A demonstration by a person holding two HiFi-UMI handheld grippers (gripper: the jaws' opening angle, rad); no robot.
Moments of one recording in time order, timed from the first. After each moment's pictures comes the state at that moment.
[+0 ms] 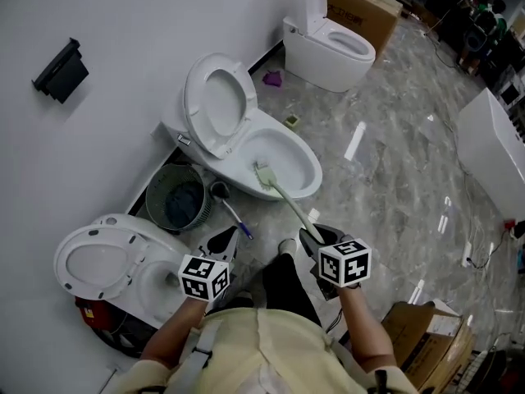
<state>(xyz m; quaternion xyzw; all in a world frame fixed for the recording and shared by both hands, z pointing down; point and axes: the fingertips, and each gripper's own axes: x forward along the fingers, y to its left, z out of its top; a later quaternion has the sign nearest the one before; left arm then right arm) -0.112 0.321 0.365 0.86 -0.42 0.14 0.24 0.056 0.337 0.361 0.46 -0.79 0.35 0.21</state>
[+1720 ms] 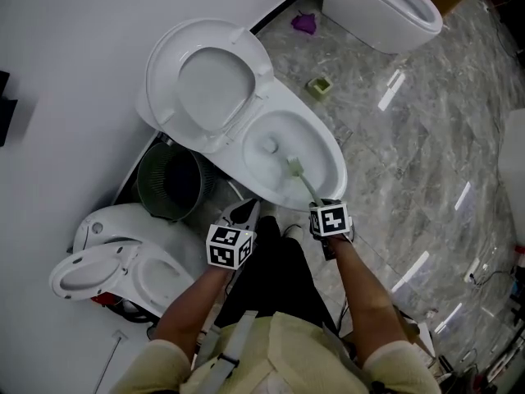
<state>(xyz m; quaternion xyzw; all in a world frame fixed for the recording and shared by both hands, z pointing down) -0.043 0.097 0.562 0.79 -0.45 0.22 0.35 0.122 0.106 0.654 0.39 -0.68 0.44 0.44</state>
